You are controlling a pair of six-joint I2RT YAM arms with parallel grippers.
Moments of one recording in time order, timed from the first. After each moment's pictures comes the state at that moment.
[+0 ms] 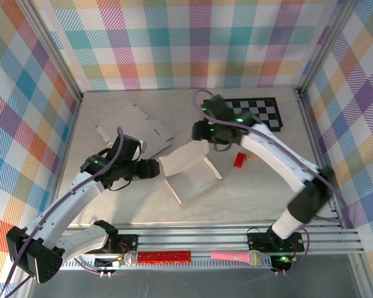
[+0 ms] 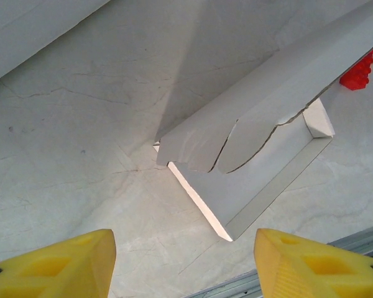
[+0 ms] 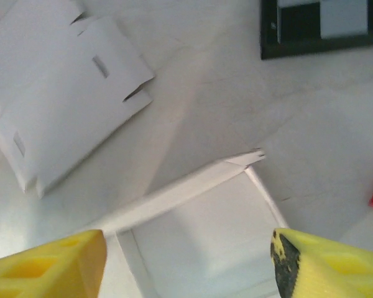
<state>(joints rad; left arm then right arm) -0.52 1.05 0.97 -0.90 0.14 -0.56 0.65 1.53 1.55 -0.92 0.00 0.57</state>
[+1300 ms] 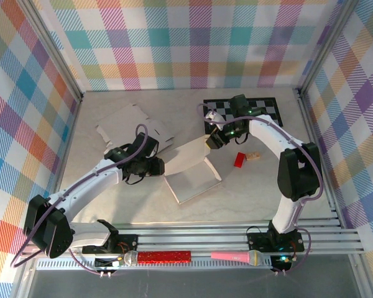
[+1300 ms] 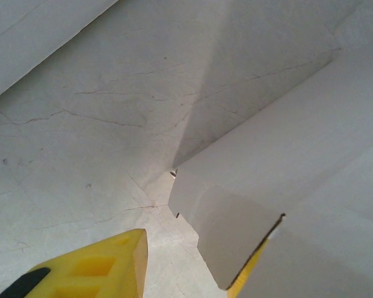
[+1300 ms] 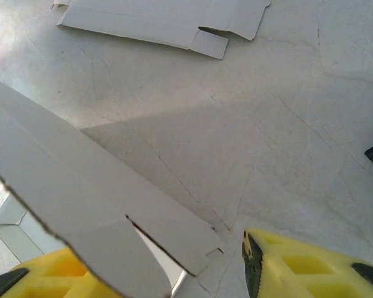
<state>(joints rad) -0.59 1.27 0.97 -0.78 0.01 -0.58 0.36 1.81 1.45 -0.77 -0.64 -0.53</state>
